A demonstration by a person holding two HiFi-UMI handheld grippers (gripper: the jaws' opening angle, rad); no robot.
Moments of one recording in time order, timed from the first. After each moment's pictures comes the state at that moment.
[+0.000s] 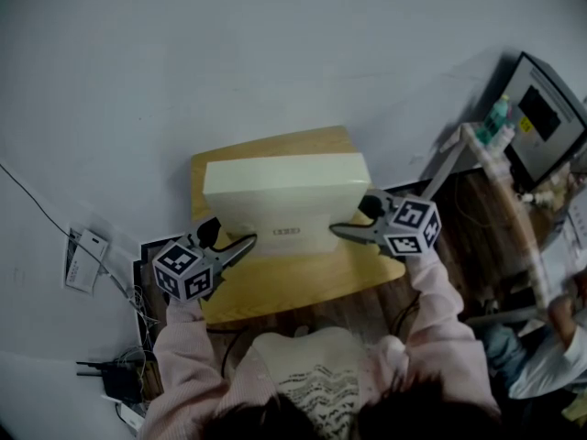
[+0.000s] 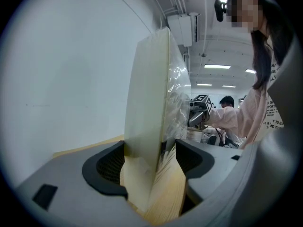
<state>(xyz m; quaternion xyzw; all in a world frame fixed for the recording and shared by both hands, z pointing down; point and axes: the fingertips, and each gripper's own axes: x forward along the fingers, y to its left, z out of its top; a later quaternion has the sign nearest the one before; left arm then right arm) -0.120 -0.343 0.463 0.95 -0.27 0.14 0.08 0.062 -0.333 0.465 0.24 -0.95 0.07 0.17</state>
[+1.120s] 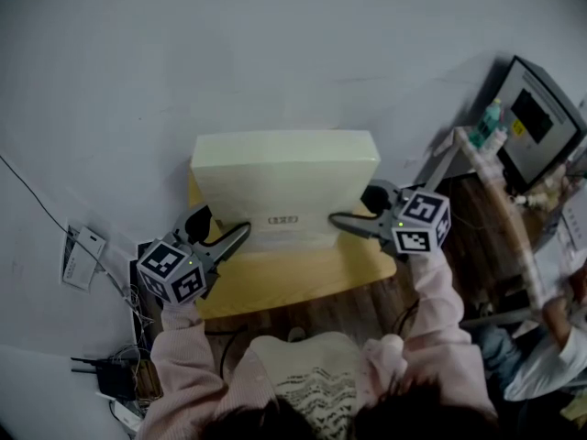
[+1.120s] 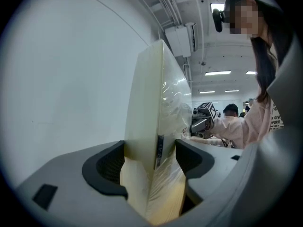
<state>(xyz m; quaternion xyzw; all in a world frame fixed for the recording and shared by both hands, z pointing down) -0.114 -0.323 0.392 0.95 -0.30 0.07 0.05 0.069 -0.311 0.396 0.26 -0.95 0.07 0.12</state>
